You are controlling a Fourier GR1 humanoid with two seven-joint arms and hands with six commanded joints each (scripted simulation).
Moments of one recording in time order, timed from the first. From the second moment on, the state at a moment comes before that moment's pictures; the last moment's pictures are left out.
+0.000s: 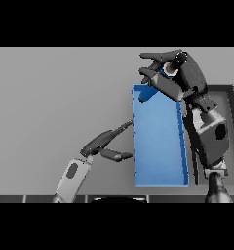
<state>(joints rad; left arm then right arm) -0.19 -0.06 -0.36 -1.58 -0.22 -0.43 0.12 -0.97 -0.40 0.01 -1.77 -0.49 -0.08 0.61</state>
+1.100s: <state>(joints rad) -0.16 -0.04 -0.37 -1.61 -0.22 -0.43 0.11 -0.18 -0.73 0.22 -1.91 -0.55 -0.53 0.61</state>
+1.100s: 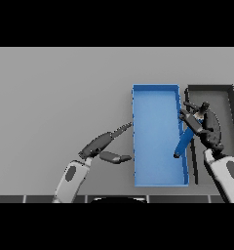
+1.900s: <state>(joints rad) -0.14 -0.05 -0.38 -1.63 -0.22 -0.43 0.12 -0.47 -1.11 0.87 -1.74 -0.83 -0.62 0.61</state>
